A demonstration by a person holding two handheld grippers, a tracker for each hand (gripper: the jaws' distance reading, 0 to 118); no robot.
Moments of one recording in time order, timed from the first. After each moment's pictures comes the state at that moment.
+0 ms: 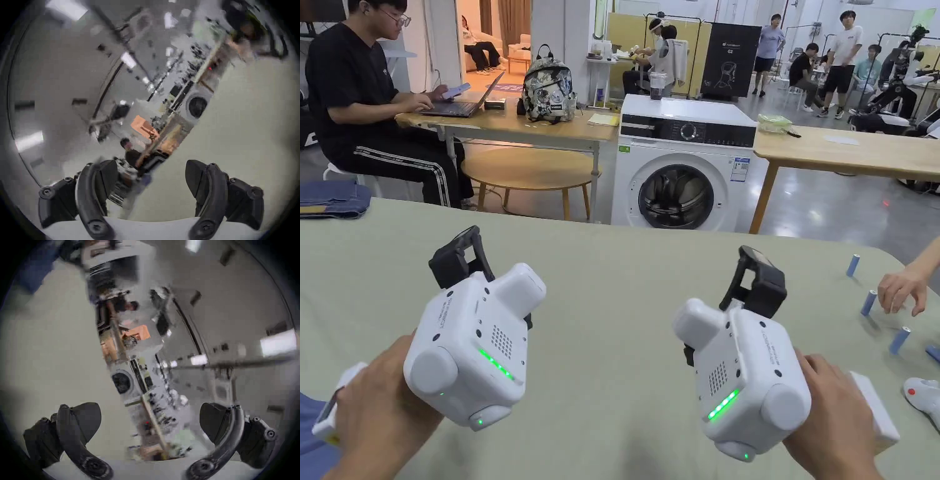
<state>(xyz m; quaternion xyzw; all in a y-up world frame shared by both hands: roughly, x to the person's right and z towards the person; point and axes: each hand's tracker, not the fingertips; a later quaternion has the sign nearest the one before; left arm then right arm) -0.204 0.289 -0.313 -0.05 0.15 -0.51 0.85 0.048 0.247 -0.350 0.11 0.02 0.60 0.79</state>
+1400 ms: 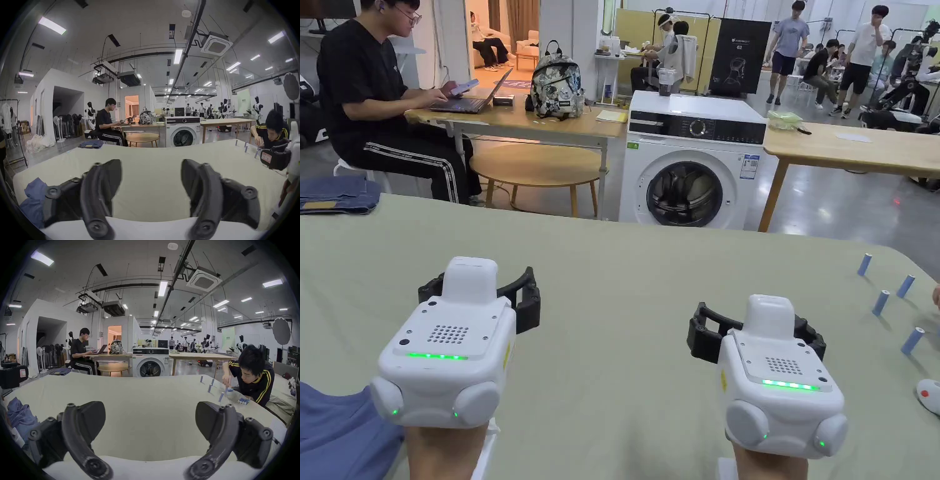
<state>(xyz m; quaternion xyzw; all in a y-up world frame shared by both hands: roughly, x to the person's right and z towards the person) -0.233 0.276 -0.293 -0.03 0.10 -0.01 0.99 0.068 0.254 -0.350 -0.08 0.02 0.00 1.00</state>
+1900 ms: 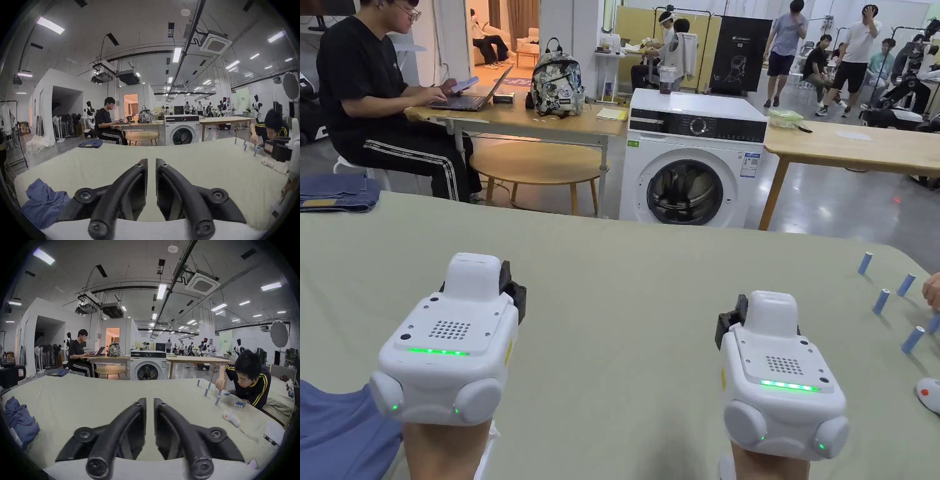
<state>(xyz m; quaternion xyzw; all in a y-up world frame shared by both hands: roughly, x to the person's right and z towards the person) -0.234 0.281 -0.294 -0.04 0.09 -0.02 0.99 0.064 0.259 -0.343 -0.06 0.01 0.01 1.00</state>
